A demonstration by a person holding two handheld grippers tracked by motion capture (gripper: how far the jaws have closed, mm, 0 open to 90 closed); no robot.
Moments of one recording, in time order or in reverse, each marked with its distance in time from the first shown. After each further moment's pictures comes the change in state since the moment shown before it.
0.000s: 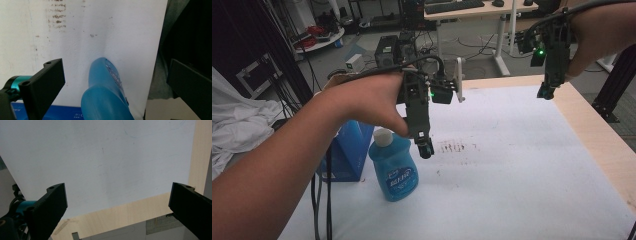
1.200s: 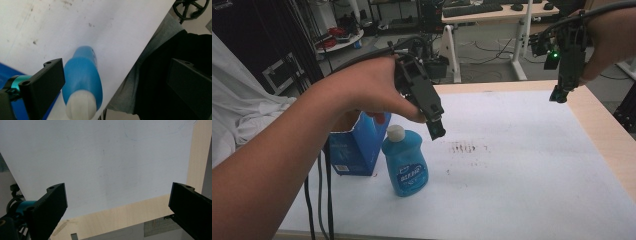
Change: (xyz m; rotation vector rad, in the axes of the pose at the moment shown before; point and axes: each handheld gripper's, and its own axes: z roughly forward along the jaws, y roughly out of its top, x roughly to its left) left arm -0.004 -0.028 -0.034 -0.081 -0.054 -0.497; right arm 0.005 0.000 -0.004 -0.015 -0.010 -0.021
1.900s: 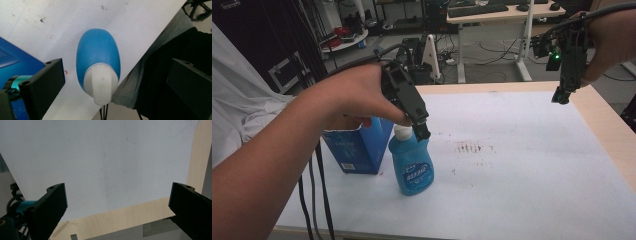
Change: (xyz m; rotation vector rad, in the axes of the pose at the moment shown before) left arm 0.024 -0.033 0.010 0.014 0.016 -0.077; right arm 0.000 0.011 0.002 0.012 0.003 -0.014
